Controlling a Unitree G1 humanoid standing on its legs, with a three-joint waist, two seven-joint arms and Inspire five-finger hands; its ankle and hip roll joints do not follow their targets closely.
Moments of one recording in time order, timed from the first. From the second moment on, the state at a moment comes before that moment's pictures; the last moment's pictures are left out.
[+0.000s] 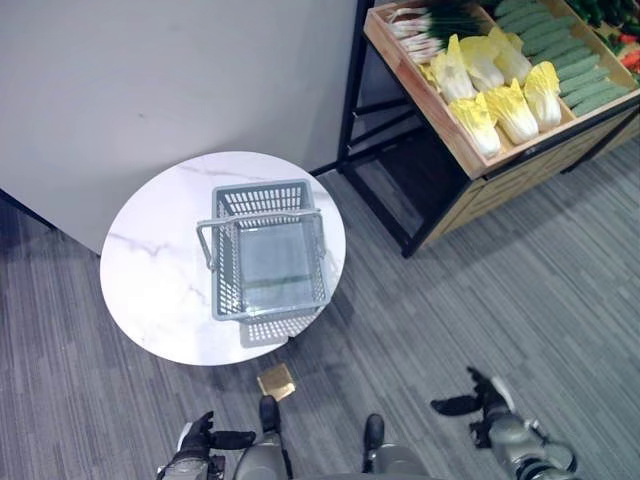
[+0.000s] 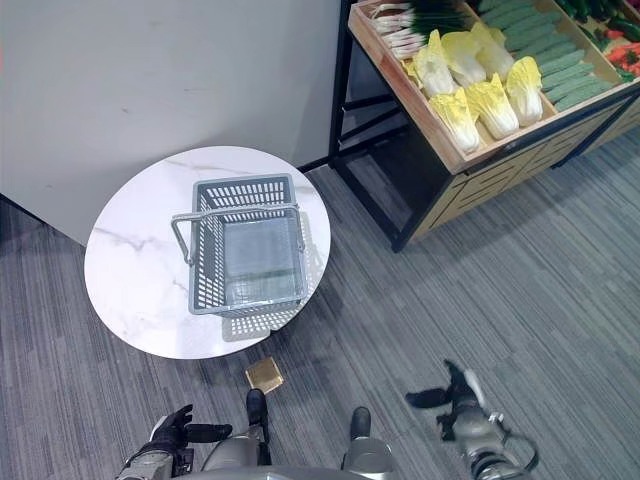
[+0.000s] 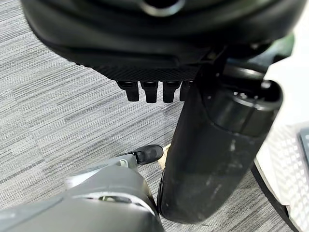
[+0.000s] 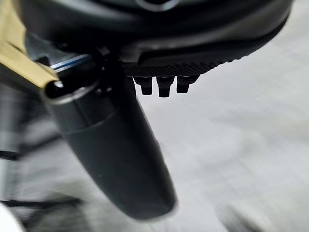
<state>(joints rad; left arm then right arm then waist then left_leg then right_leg) -0.06 0.24 -0.13 1.30 -0.26 -0.12 0.11 -0.06 -0.59 0.16 0.73 0.01 -0.11 -0.22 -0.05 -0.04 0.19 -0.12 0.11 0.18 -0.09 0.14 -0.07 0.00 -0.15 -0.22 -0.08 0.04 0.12</state>
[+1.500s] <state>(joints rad) -0.18 0.22 -0.22 1.26 -0.40 -0.16 0.13 -1.12 -0.53 0.73 0.95 -0.14 -0.10 -0.20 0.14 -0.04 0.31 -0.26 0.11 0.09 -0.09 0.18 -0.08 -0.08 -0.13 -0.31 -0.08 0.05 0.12</state>
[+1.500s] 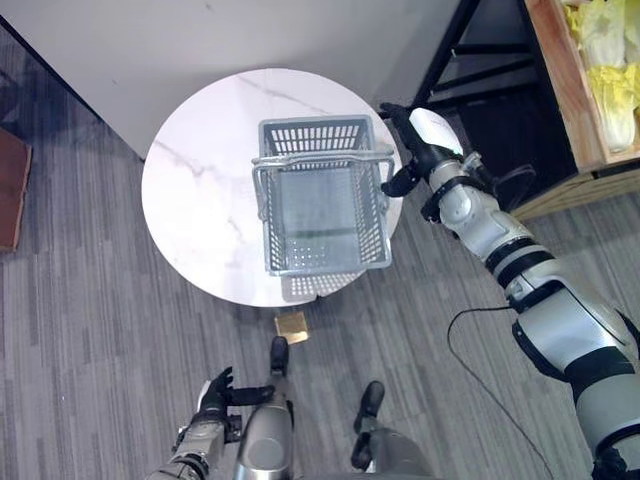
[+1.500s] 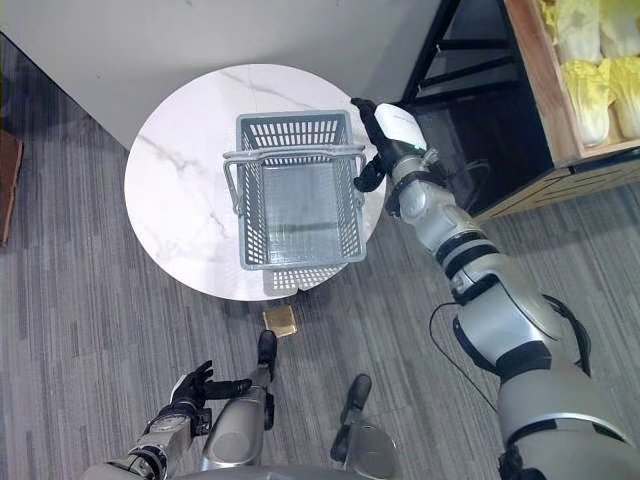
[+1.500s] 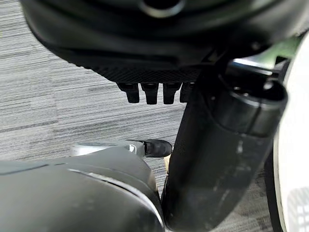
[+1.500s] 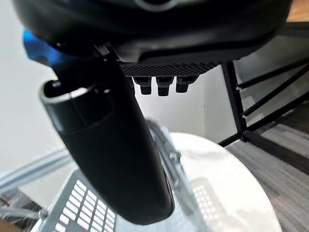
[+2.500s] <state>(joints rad) -0.19 0.22 -0.26 1.25 -0.41 -0.18 0.13 -1.18 -0.43 0.77 1.11 -0.15 -0.09 -0.22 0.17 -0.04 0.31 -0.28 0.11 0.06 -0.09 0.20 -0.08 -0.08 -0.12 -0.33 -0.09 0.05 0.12</state>
